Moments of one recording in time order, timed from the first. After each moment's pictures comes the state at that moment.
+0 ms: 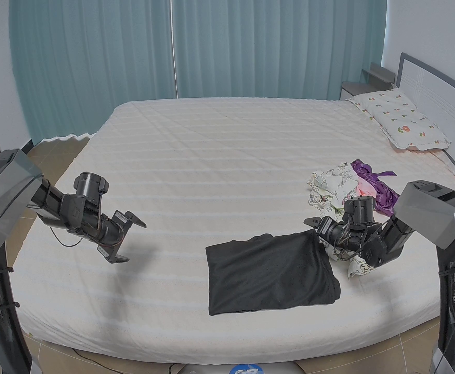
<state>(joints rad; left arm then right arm) -0.07 2.22 -1.22 -0.04 -0.30 -1.08 0.20 2.43 -1.03 -0.87 0.10 0.72</state>
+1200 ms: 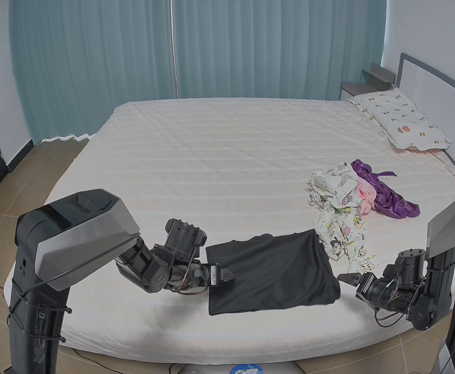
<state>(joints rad) -0.50 2.43 -1.13 -0.44 -0.12 -0.44 0.14 2.31 -0.13 -1.55 0.22 0.81</state>
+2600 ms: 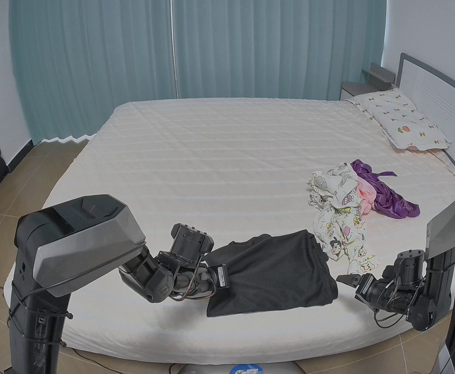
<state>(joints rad) -0.55 2.39 -1.06 -0.53 -0.14 -0.63 0.14 2.31 -0.13 -1.55 0.22 0.82</state>
